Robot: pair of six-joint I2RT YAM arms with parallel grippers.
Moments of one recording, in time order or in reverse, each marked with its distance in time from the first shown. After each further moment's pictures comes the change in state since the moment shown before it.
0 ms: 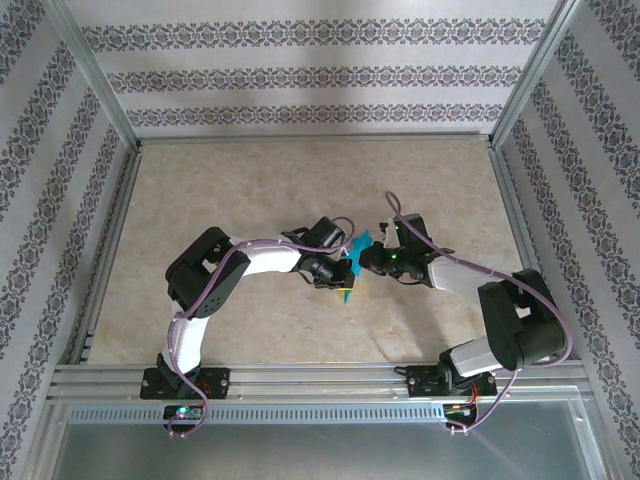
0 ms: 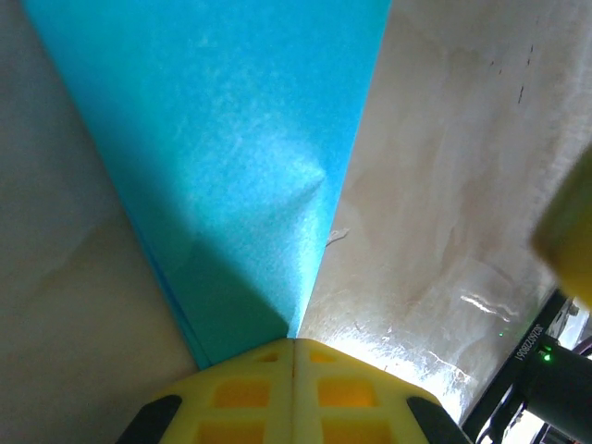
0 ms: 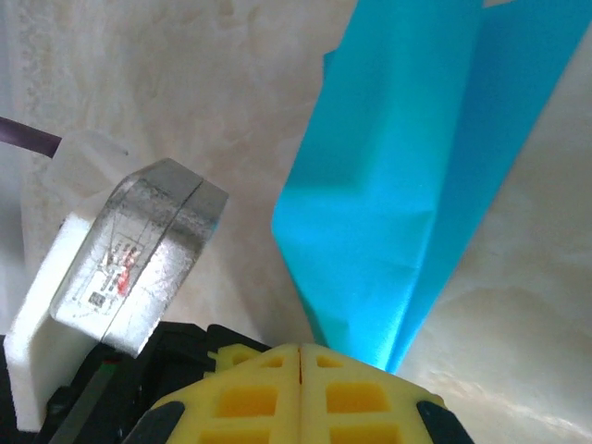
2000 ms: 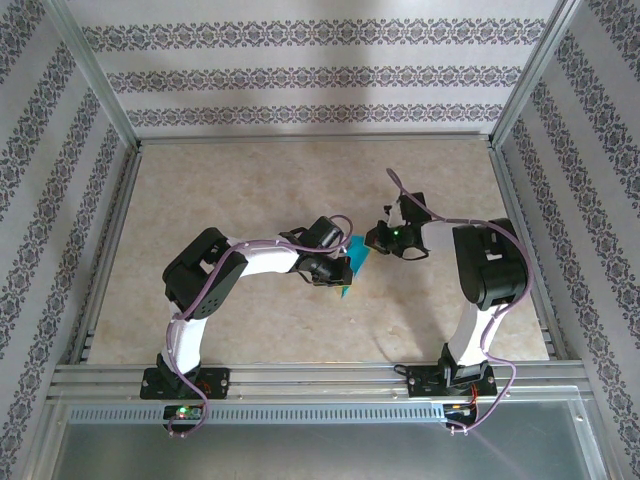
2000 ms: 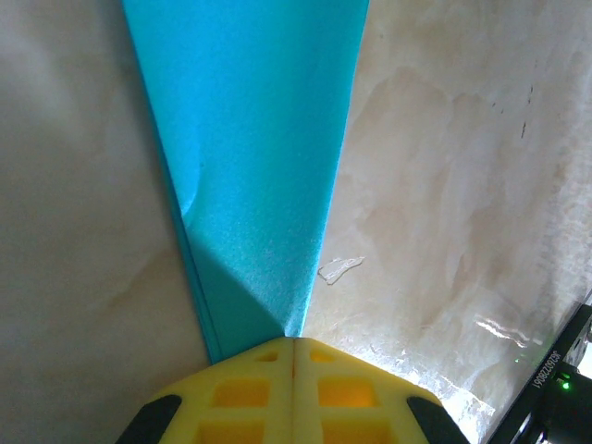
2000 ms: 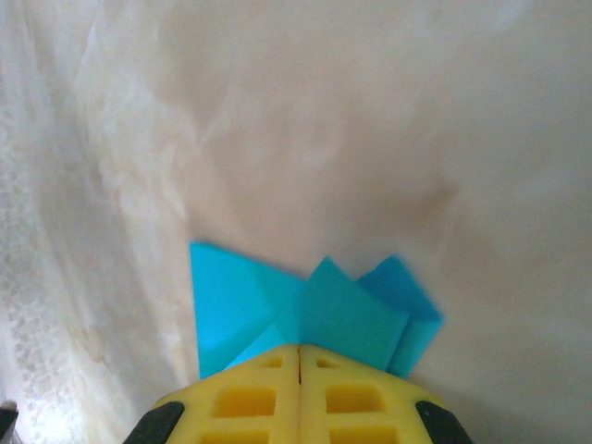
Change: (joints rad) left arm 0.002 -0.016 -0.018 0.029 -0.060 0.000; right arm -0.175 0.388 0.298 -0.073 -0.054 -0.120
